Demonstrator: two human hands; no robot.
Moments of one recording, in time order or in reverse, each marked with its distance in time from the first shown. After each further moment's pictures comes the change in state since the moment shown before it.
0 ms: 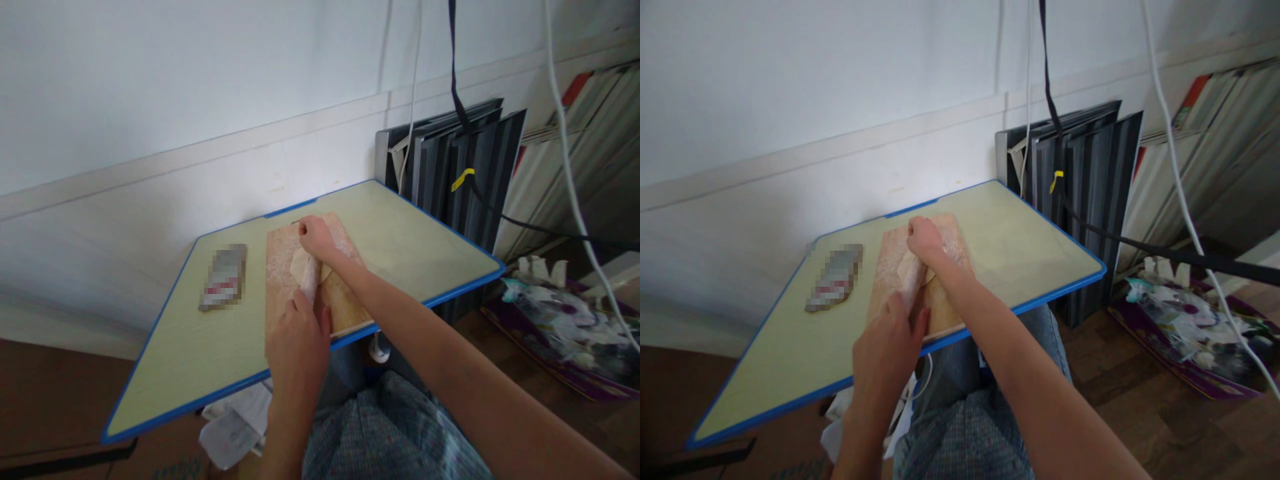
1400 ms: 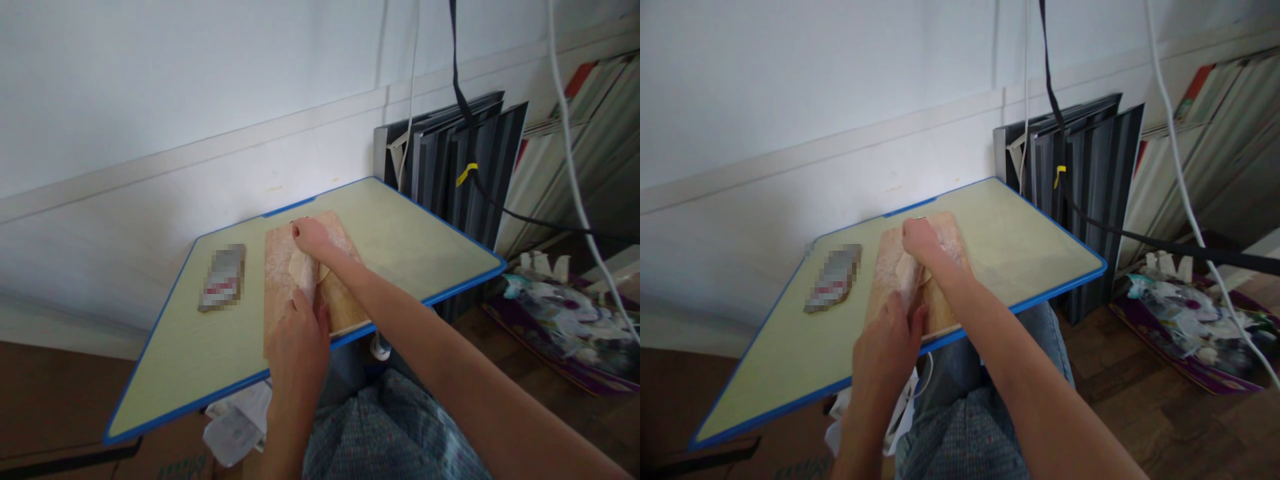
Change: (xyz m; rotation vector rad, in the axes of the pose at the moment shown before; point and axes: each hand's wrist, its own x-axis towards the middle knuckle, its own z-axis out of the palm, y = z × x) left_hand 0.000 0.003 -0.003 -0.011 -0.025 -0.009; right_hand 0.000 -0.006 -0.003 -0.026 -0.096 -0.020
